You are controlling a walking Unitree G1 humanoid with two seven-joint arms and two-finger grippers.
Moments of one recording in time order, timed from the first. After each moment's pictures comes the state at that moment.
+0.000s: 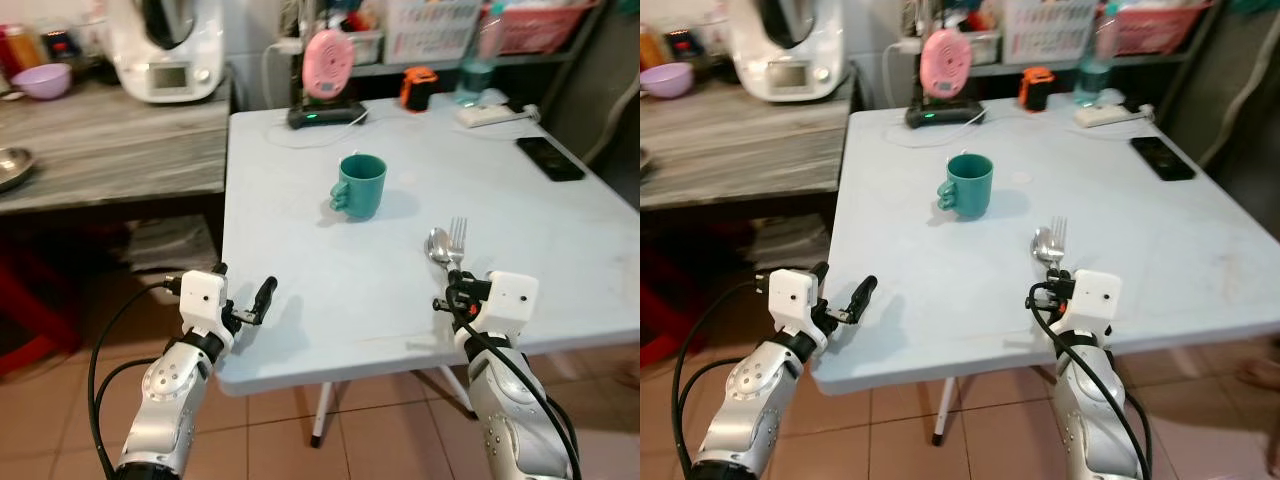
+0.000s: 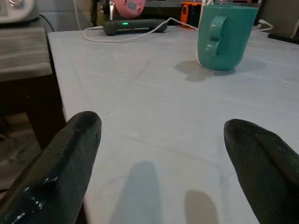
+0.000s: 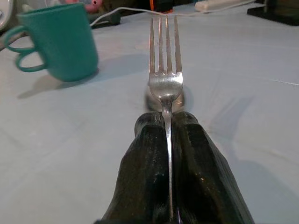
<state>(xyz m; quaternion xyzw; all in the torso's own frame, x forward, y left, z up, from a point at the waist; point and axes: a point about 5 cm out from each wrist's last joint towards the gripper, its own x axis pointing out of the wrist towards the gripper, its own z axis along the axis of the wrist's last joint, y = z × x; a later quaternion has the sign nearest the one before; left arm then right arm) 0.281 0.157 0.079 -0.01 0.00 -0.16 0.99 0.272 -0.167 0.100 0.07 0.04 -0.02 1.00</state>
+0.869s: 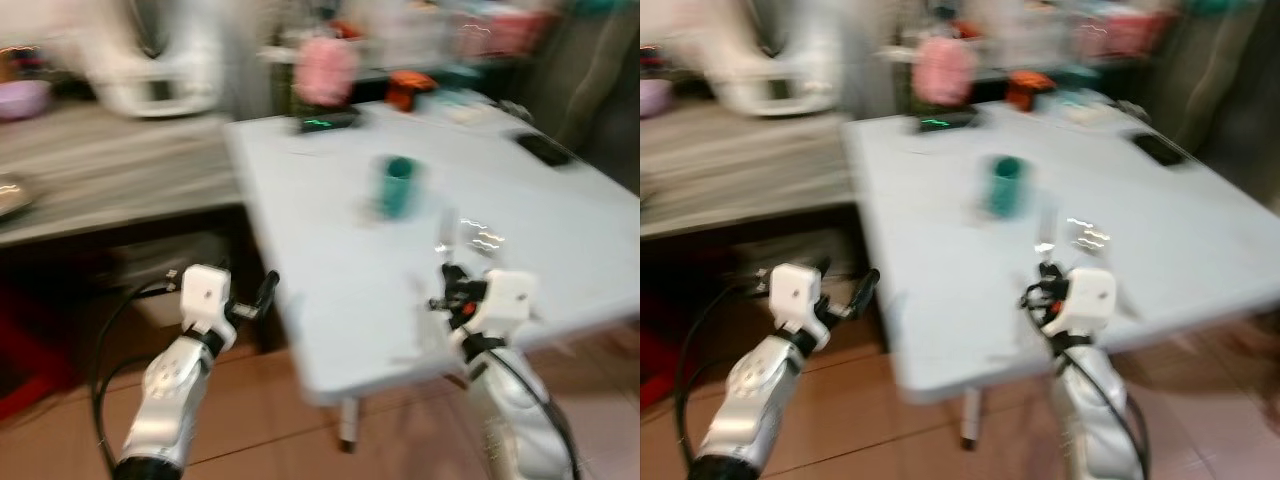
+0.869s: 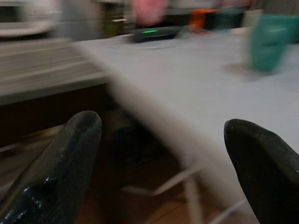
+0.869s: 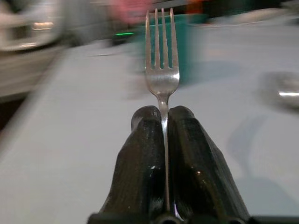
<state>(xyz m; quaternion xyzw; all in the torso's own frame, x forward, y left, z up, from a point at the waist) 0.284 0.165 0.078 0.00 0.00 -0.15 0.99 0.270 -0.150 0.109 0.09 0.01 0.04 1.00</state>
